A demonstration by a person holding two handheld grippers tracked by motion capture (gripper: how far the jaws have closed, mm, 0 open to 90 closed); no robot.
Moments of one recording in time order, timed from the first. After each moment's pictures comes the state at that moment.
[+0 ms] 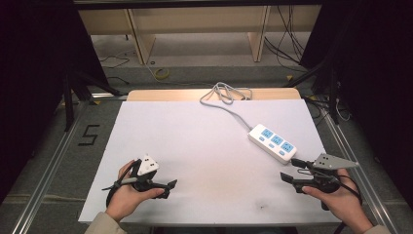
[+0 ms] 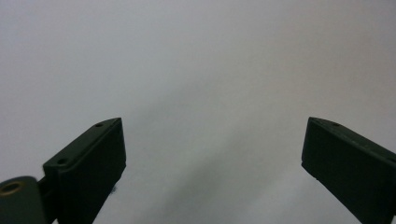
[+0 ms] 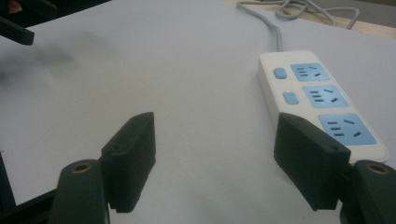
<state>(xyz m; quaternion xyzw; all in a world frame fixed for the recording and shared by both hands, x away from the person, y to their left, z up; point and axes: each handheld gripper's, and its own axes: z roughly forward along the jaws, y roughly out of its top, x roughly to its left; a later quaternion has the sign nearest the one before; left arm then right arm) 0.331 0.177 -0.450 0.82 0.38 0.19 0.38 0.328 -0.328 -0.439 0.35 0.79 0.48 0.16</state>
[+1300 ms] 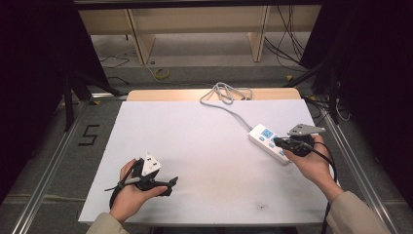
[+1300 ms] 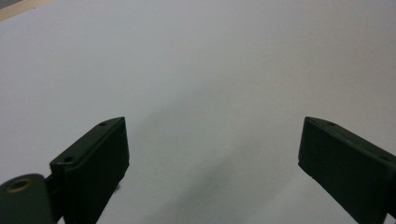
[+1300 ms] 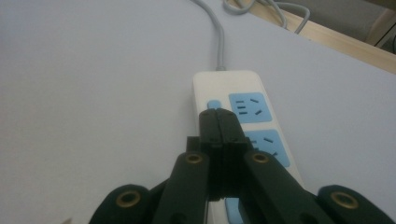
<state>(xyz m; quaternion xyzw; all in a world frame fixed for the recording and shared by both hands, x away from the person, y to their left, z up) 0.333 0.171 -0.453 0.82 0.39 0.22 0.37 0.417 -0.290 -0.428 0.39 0.81 0.38 0.23</state>
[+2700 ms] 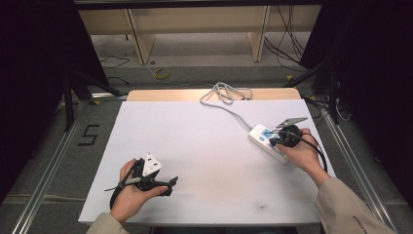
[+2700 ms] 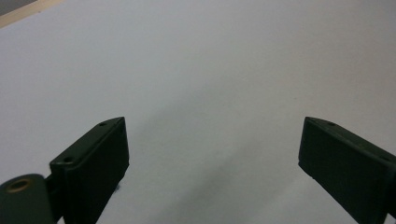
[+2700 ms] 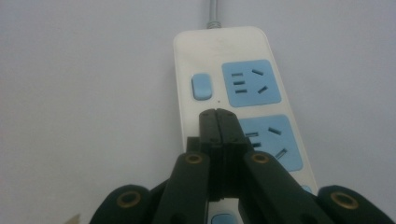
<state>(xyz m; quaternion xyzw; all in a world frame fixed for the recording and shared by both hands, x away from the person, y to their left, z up) 0.332 0.170 -0.452 0.82 0.38 0.23 0.36 0.459 -0.279 -0.445 0.42 0.84 0.29 0.17</state>
